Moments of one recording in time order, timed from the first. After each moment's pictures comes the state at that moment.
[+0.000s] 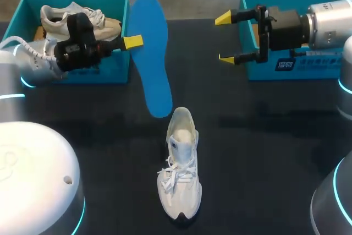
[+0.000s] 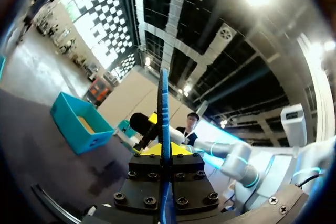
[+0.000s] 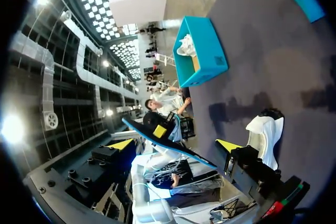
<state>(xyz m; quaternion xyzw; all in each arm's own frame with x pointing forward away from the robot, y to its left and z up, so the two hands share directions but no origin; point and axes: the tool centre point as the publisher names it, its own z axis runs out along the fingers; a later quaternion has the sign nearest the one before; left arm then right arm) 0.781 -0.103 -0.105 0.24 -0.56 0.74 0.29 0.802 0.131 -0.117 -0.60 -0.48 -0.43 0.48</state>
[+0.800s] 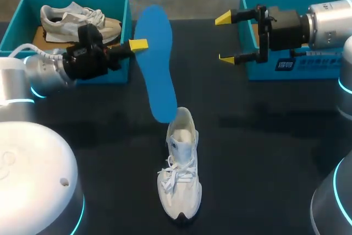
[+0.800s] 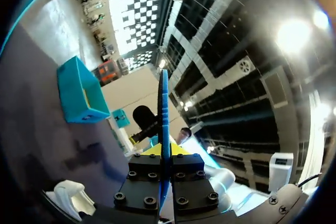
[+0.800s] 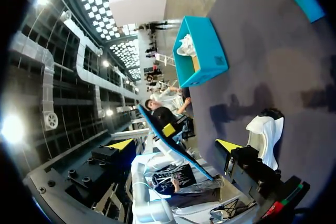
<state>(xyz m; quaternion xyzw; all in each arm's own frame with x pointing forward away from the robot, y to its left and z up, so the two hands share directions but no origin) 0.784 -0.114 -0.124 0.35 -0.49 0.69 0.41 0.802 0.131 -0.117 -0.60 -0.48 -0.43 0.48</state>
